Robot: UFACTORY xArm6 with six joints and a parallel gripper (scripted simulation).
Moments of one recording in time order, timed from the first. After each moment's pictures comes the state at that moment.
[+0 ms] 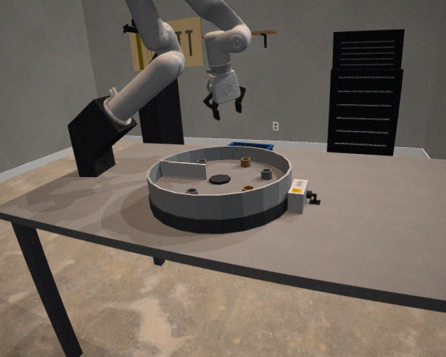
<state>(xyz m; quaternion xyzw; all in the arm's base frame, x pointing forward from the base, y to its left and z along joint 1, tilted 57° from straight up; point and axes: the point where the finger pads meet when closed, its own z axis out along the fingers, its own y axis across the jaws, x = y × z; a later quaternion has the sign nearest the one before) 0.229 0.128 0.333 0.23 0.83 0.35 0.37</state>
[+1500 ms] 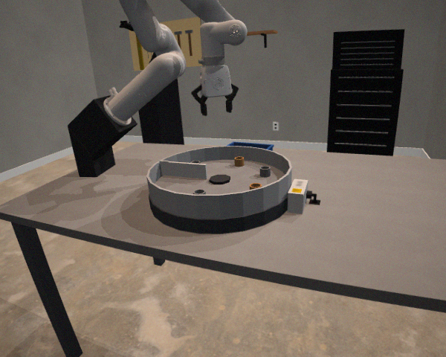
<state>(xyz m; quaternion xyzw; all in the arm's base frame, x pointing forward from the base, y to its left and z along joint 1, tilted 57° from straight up) 0.216 0.055 0.321 0.30 0.83 0.28 0.38</state>
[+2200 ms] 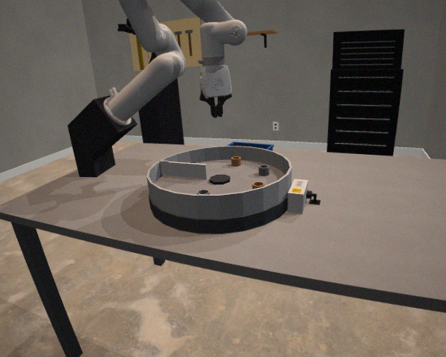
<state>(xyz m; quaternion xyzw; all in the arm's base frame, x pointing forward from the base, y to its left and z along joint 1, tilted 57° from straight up) 0.216 0.055 0.321 0.30 0.83 0.28 0.38</state>
